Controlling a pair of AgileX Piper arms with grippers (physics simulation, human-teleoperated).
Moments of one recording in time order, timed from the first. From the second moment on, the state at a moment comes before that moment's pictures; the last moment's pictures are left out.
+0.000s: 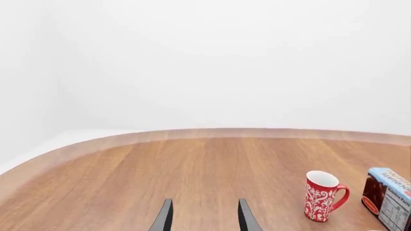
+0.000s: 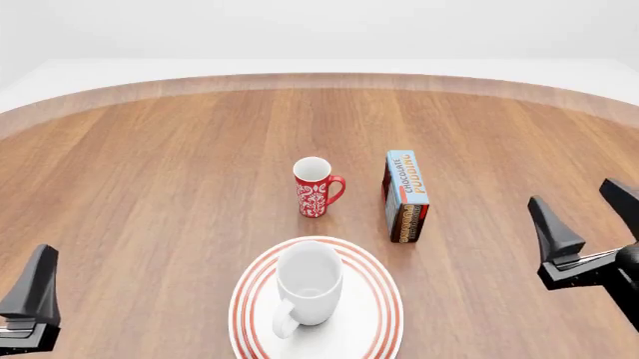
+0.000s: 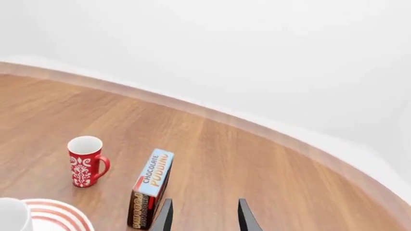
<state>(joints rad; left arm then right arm) 0.03 0.00 -0.01 -0.14 -0.01 0.13 0.49 -0.23 -0.24 -0.24</state>
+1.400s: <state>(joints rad) 0.04 0.00 -0.01 -0.14 -0.03 0.25 1.10 -0.69 -0.20 -0.20</state>
